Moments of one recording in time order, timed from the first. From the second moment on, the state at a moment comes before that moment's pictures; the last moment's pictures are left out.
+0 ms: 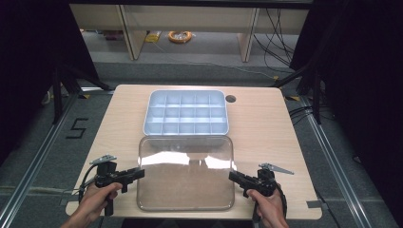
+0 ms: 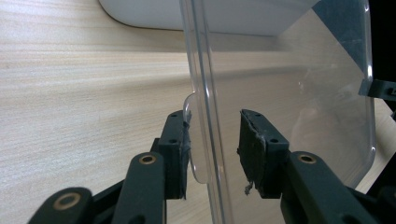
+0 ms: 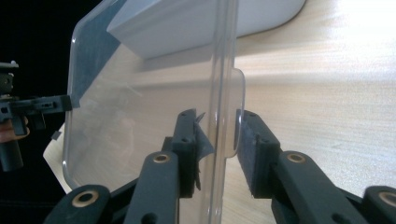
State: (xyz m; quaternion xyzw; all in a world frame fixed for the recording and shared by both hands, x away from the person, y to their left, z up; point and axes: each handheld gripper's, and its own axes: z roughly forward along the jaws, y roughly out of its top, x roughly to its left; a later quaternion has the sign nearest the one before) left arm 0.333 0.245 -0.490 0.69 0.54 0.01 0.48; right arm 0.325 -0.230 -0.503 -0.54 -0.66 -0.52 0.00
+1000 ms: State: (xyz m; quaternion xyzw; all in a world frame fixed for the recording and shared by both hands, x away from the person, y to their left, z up) left arm 0.340 0.243 -0.506 0.70 0.54 0.00 0.46; right arm 0.330 -0.224 -0.513 -0.56 -0.67 -0.49 0.02
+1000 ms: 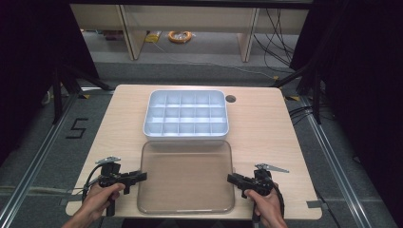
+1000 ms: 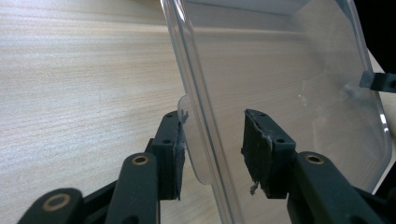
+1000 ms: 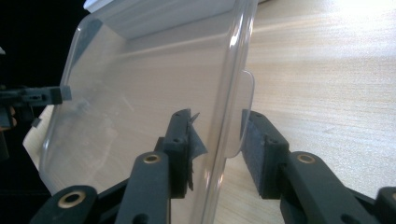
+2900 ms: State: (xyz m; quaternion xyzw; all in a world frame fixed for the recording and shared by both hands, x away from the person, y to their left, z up) left arm 0.340 0.237 -0.500 0.72 0.52 0.09 0.45; right arm 0.335 -0.217 -0.499 -0.49 -0.72 -0.48 -0.08
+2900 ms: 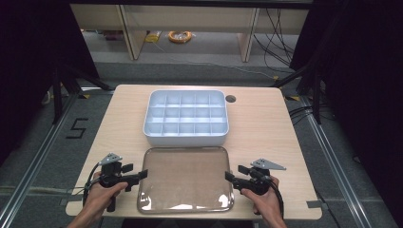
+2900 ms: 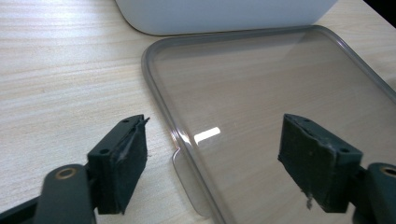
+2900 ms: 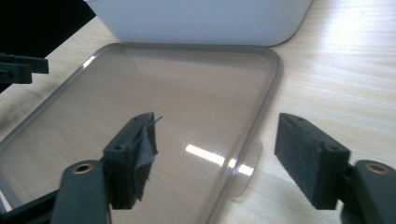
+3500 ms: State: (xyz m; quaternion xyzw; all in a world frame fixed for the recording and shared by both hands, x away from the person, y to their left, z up) left arm 0.337 0.235 -0.499 0.73 0.50 0.09 0.46; right arm 0.330 -0.216 -0.488 -0.45 -0.73 -0.50 -0.11
